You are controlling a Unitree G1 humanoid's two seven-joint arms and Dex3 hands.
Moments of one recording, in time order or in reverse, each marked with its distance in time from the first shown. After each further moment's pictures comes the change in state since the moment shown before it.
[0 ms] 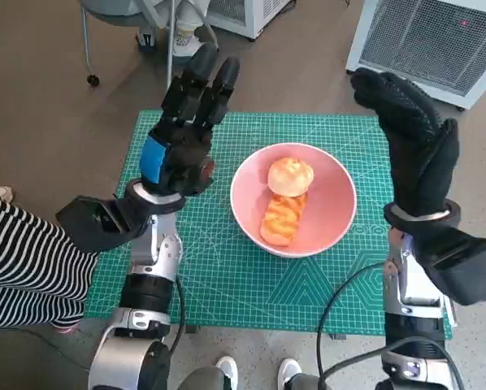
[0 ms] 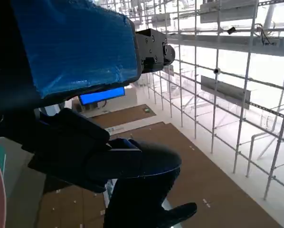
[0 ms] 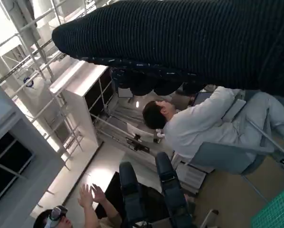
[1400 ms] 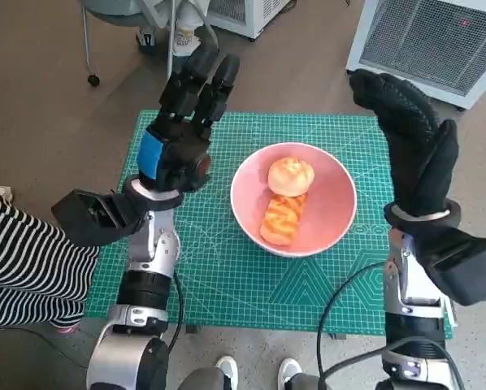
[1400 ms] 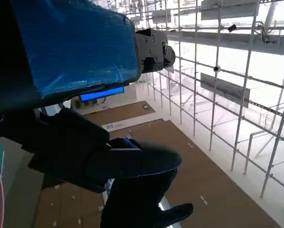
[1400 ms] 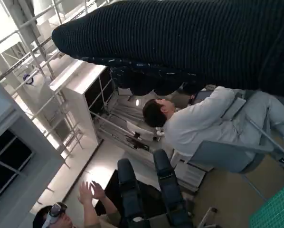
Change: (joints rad) left arm -0.017 0.006 0.015 0.009 -0.023 0.023 -0.023; right arm 0.000 -0.001 -0.001 -0.005 0.002 0.007 0.013
